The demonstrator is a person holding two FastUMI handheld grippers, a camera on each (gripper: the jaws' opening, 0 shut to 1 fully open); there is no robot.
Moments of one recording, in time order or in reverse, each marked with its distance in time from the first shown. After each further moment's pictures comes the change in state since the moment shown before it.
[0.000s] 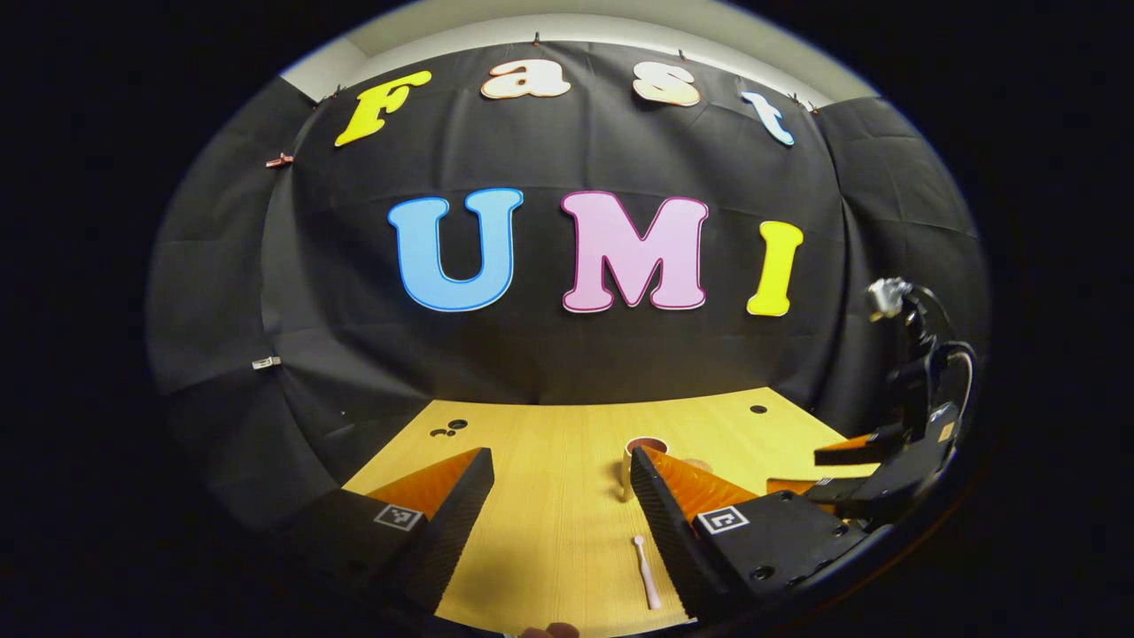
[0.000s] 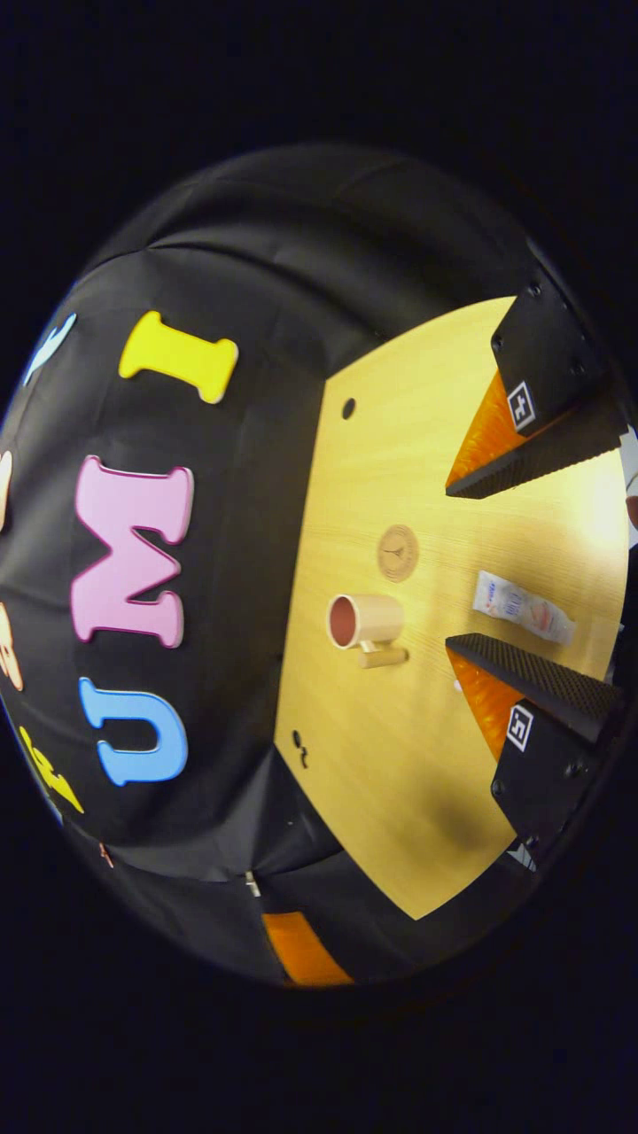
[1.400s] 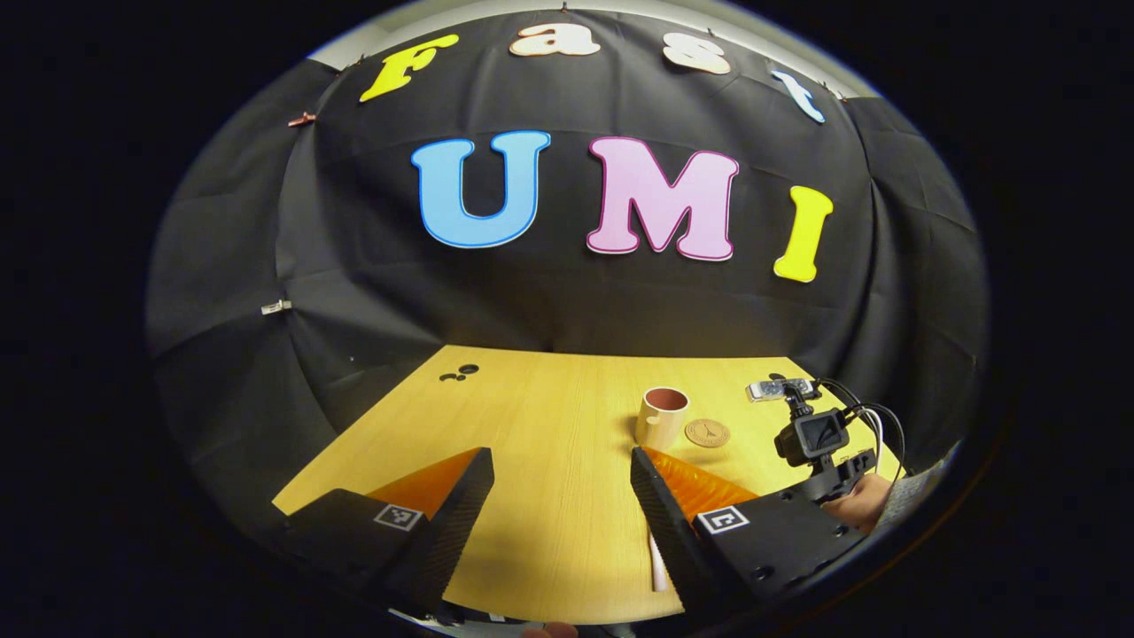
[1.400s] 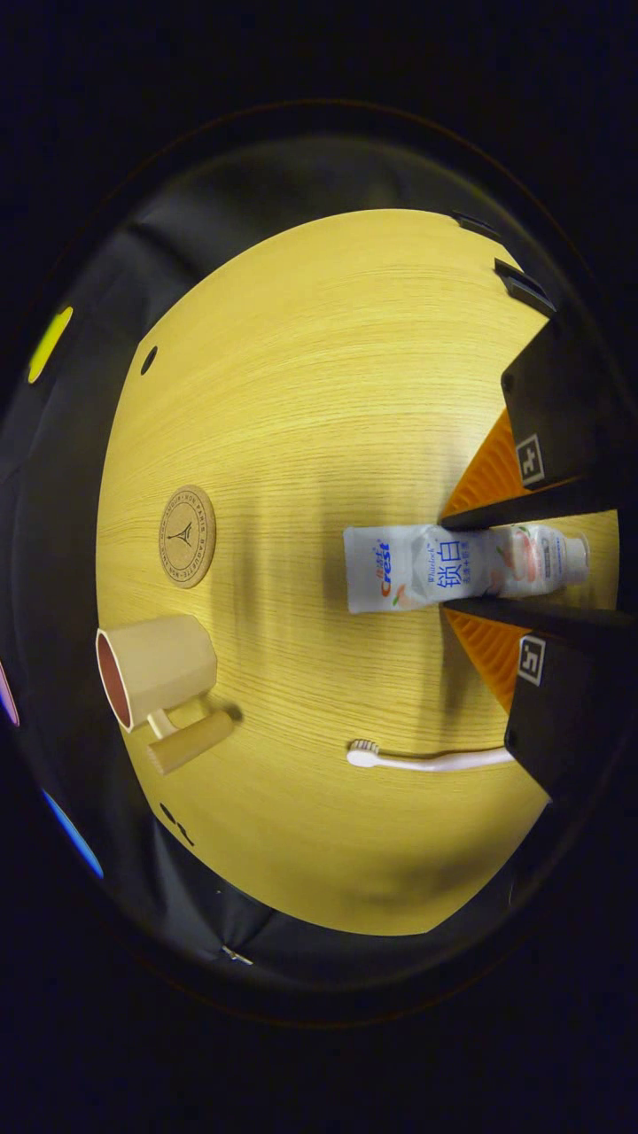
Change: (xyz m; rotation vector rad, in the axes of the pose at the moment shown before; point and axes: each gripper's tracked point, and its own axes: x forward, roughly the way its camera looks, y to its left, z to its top) left arm 0.013 0.008 -0.076 -0.073 0.147 0.059; right arm 0.094 0.031 -0.139 0.167 0.574 -0.001
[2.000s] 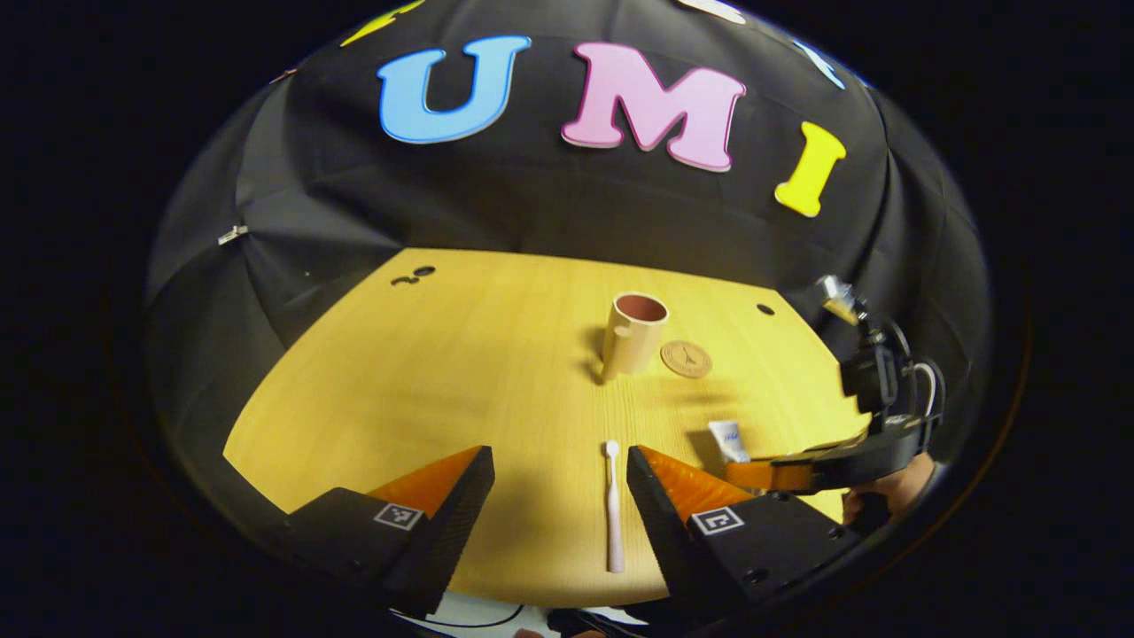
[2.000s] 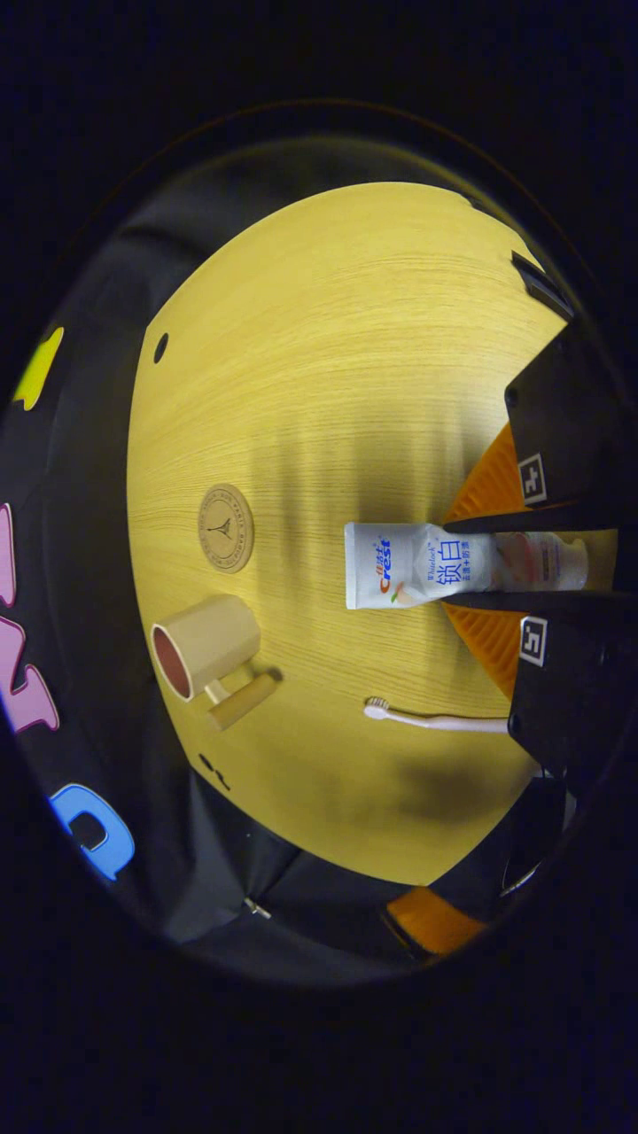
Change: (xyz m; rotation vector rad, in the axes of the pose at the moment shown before) left arm 0.055 -0.061 -0.093 -0.026 0.352 -0.087; right arm -0.044 -0.016 0.023 0.024 -0.166 0.232
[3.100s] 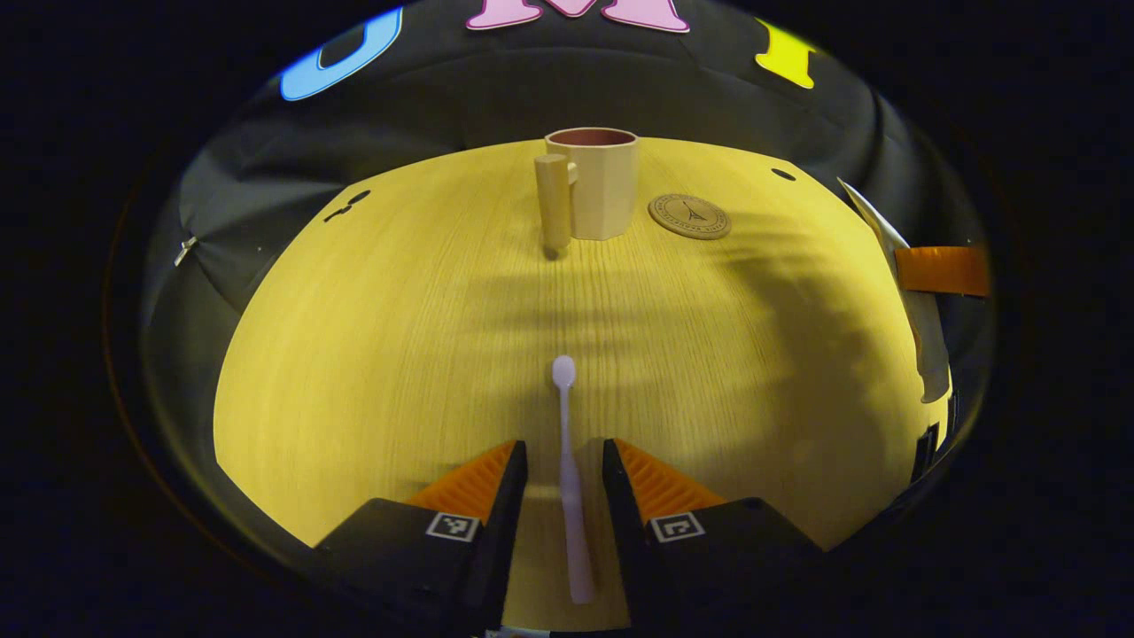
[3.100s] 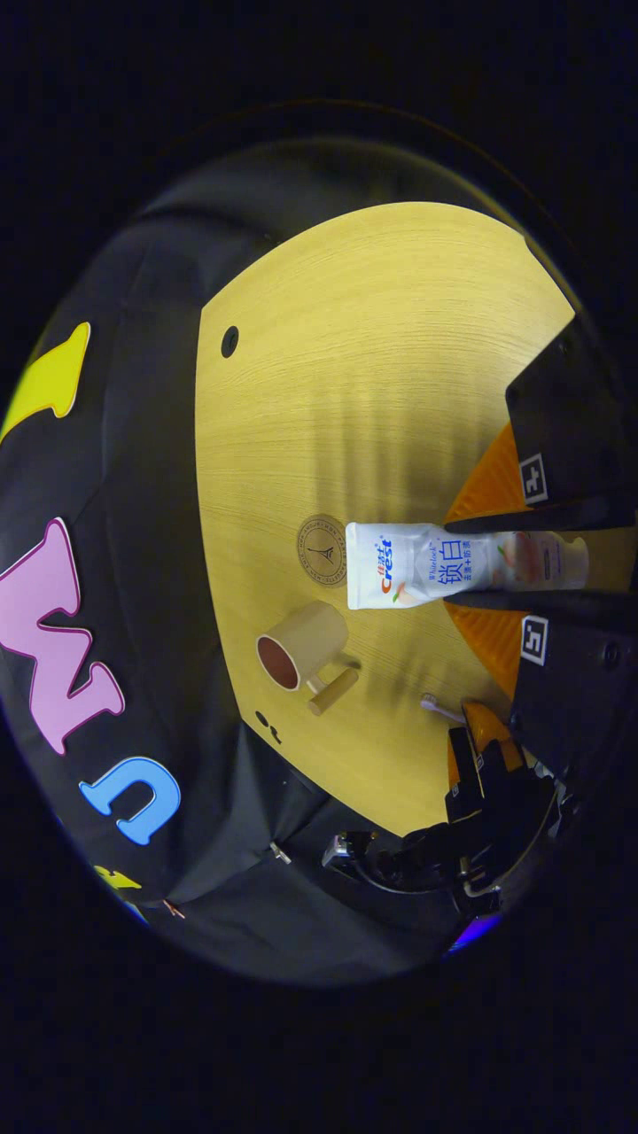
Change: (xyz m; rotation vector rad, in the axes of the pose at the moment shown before) left arm 0.103 -0.039 -0.089 0.152 0.290 0.074; right arm -0.038 -0.058 0.073 -0.062 -0.135 0.144
